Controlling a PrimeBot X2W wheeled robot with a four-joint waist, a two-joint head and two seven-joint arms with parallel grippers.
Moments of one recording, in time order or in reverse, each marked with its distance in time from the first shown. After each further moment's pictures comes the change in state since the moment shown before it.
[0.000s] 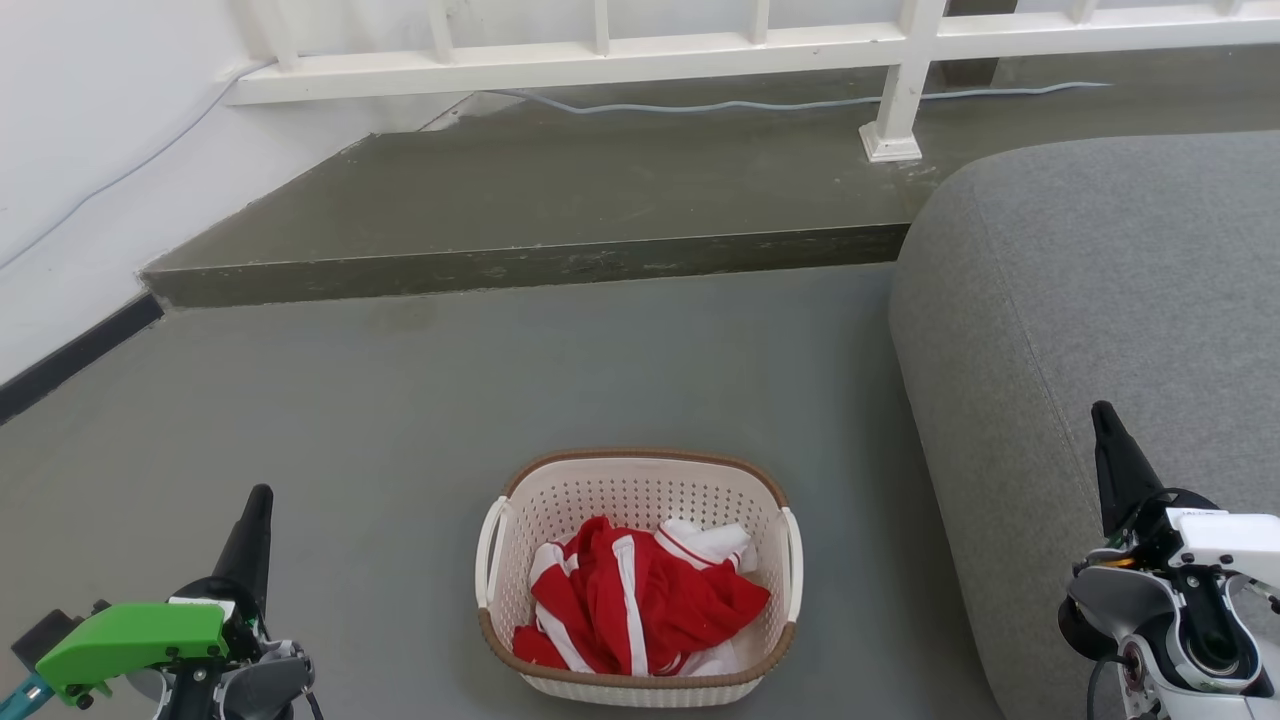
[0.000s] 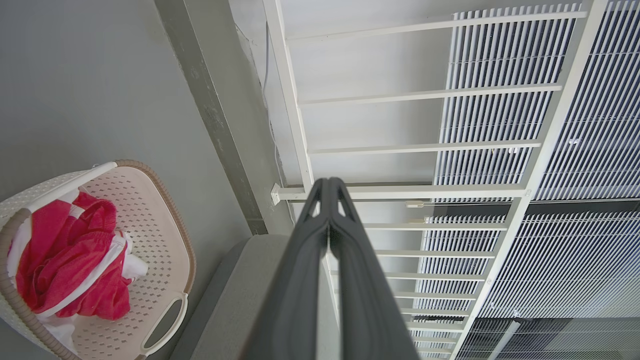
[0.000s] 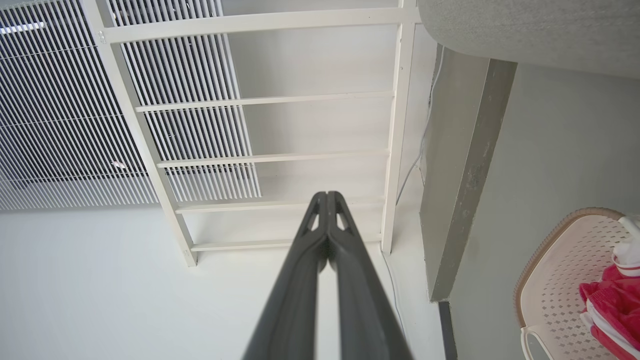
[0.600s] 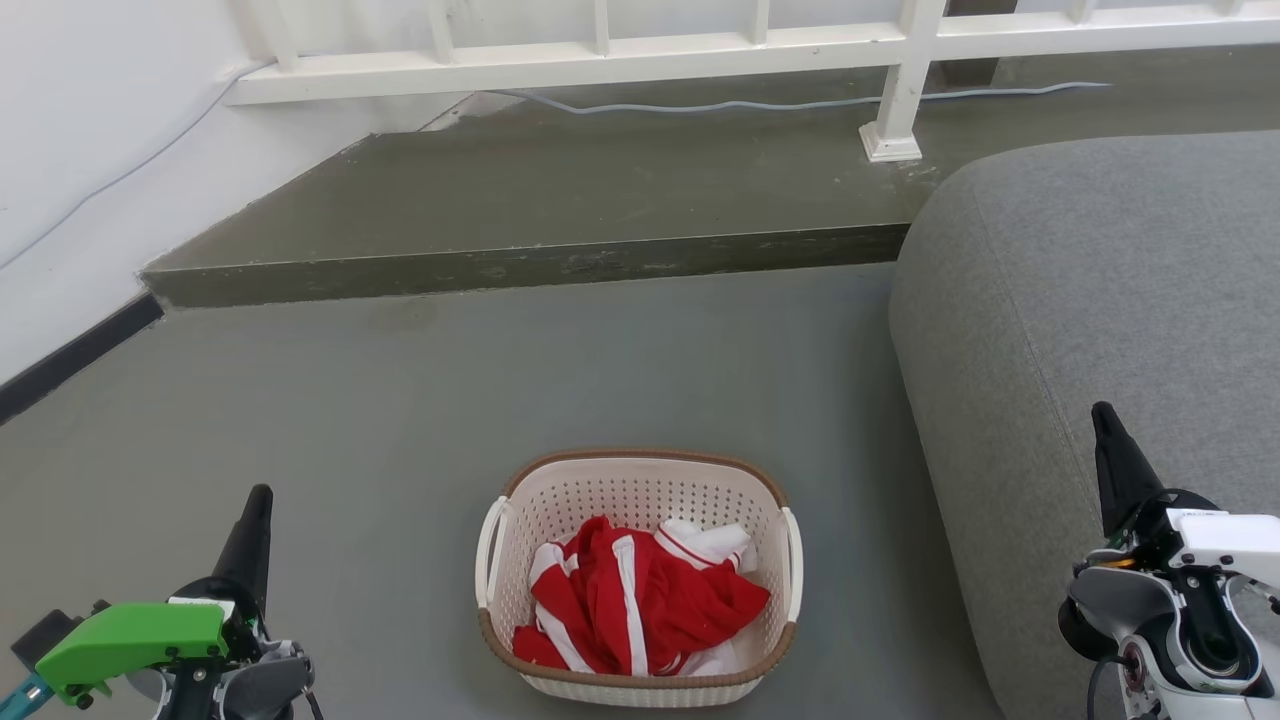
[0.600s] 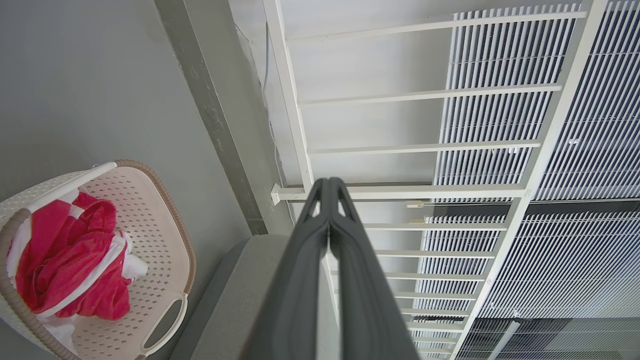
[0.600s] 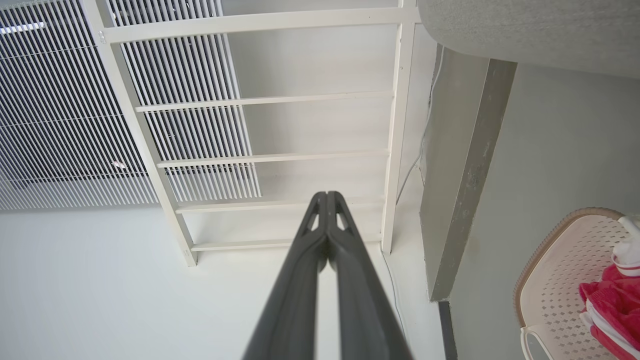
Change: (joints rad) left arm 0.000 0.000 0.000 0.000 0.000 0.000 0.000; right arm 0.000 0.000 -0.002 0.003 0.000 0.003 0.002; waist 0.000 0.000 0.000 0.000
